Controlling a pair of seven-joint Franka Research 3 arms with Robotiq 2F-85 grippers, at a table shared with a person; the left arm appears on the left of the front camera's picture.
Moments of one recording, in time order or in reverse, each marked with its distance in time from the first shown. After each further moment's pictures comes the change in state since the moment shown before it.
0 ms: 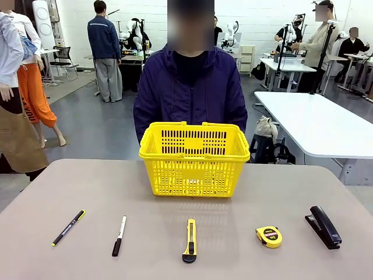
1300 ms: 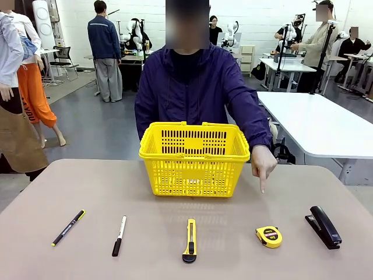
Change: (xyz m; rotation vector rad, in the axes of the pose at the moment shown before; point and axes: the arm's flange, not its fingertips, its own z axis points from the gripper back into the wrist) left arm 0.000 0.000 0.000 -0.001 0.001 0.000; right arm 0.000 0.000 0.000 0.000 0.001 0.003
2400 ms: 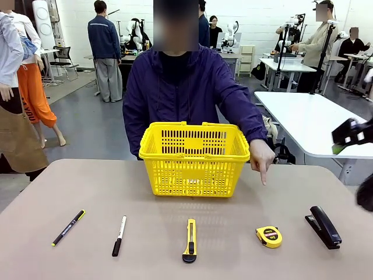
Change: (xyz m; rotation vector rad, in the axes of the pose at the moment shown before) left arm 0.000 0.001 0.000 0.000 0.002 0.003; right arm 0.029 0.110 -0.263 -0.813 0.083 -0.339
